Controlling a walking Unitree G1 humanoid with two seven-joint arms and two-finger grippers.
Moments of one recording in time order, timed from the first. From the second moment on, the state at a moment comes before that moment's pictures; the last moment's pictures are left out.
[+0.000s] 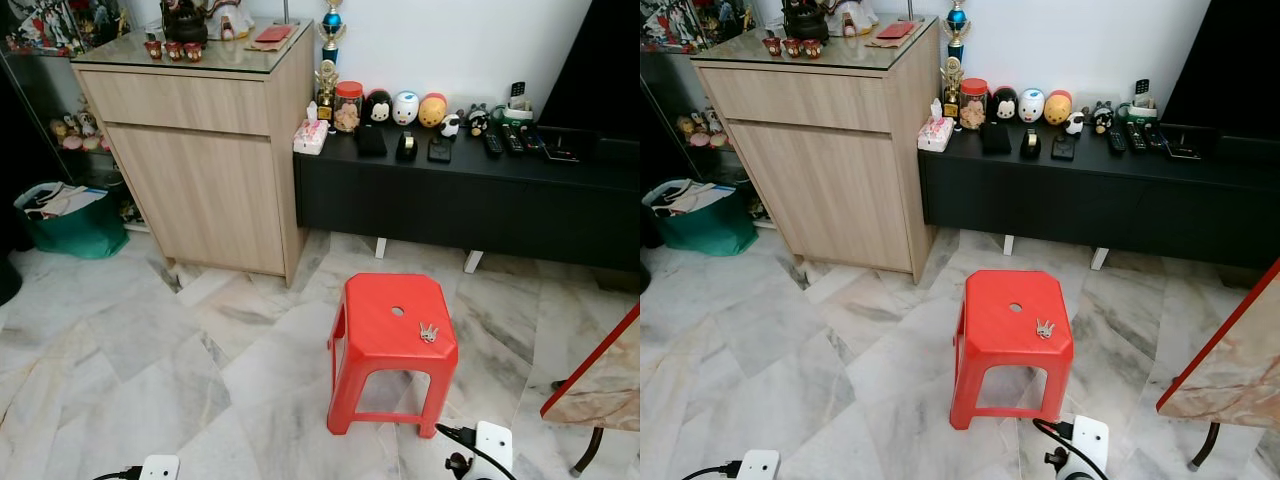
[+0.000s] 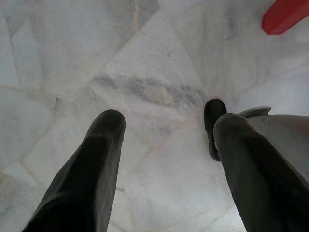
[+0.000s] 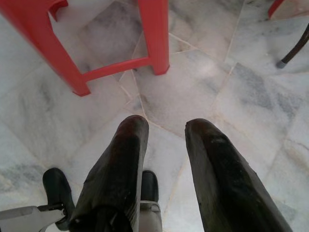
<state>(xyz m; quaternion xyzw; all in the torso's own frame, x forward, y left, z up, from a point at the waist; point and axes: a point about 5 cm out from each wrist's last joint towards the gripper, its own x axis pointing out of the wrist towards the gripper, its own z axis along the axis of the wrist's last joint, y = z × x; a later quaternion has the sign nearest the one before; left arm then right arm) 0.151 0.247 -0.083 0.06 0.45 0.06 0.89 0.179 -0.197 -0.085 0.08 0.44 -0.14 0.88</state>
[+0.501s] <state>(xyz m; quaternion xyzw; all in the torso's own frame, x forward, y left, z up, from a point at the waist) 0.152 0.247 -0.083 0.06 0.45 0.06 0.89 0.179 -0.194 -0.085 0.06 0.45 -0.12 0.88</state>
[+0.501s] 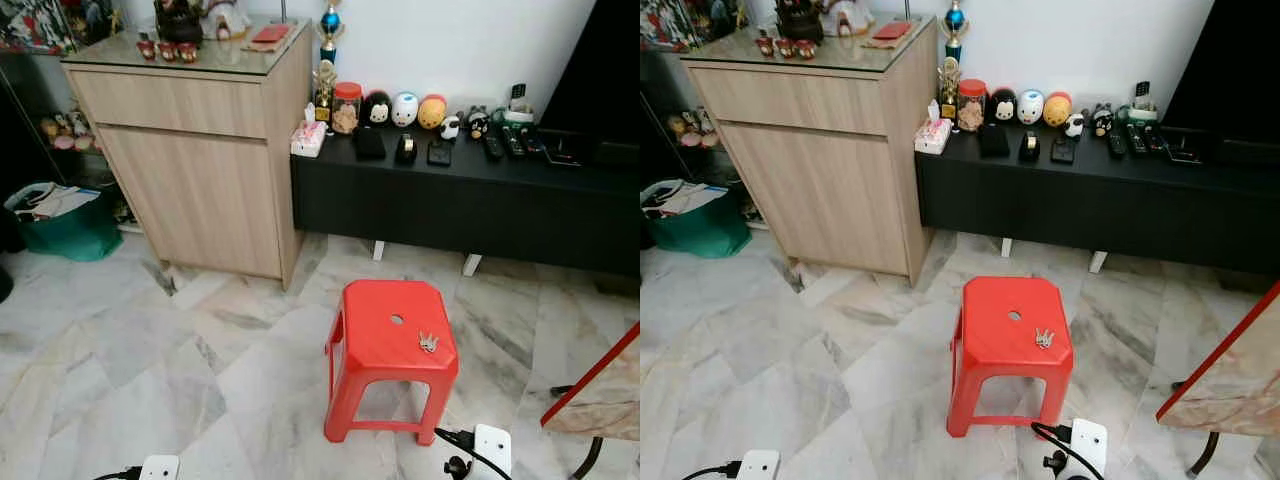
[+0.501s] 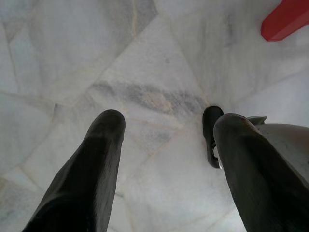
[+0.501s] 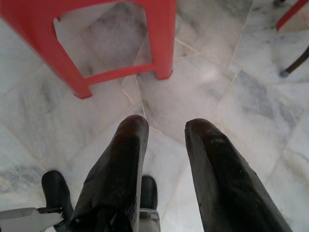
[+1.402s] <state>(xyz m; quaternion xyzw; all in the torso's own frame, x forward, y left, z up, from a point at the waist) 0.146 0.251 -0.085 0.06 0.46 0.07 0.88 0.192 -0.177 -0.080 0.05 0.43 -0.09 0.90</state>
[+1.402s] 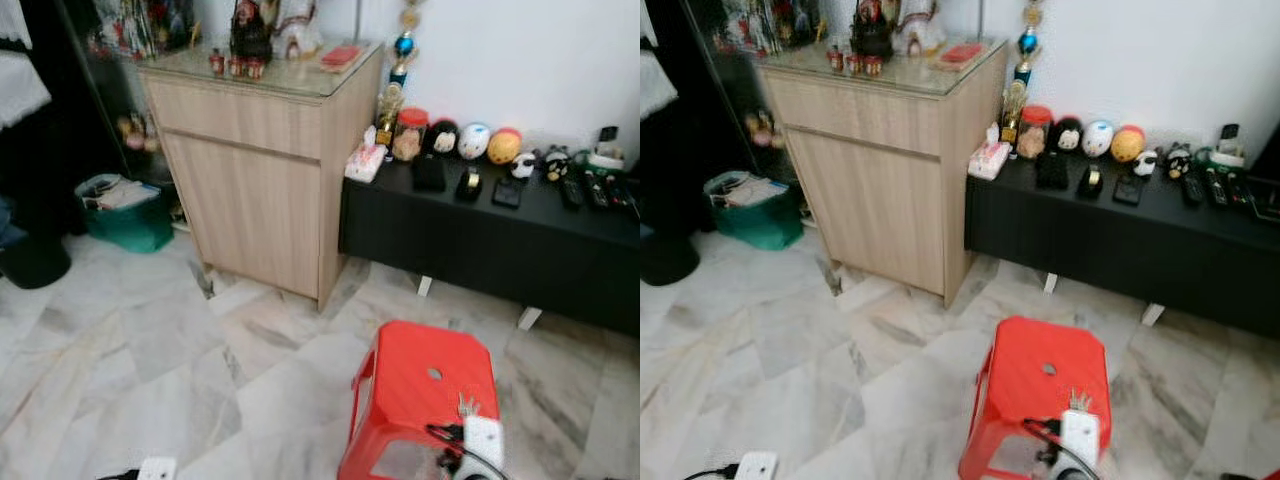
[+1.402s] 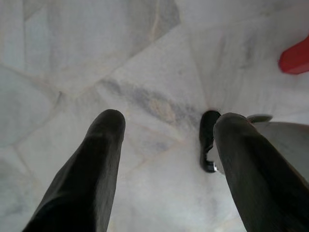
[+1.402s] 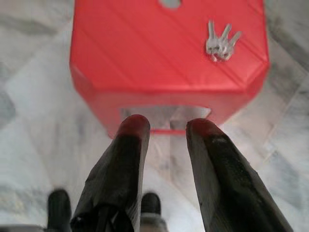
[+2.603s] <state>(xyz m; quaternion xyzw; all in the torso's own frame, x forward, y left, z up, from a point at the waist) 0.150 0.243 -0.085 0.05 0.45 0.08 0.89 0.209 -0.198 -0.067 0.06 0.38 -0.12 0.91</state>
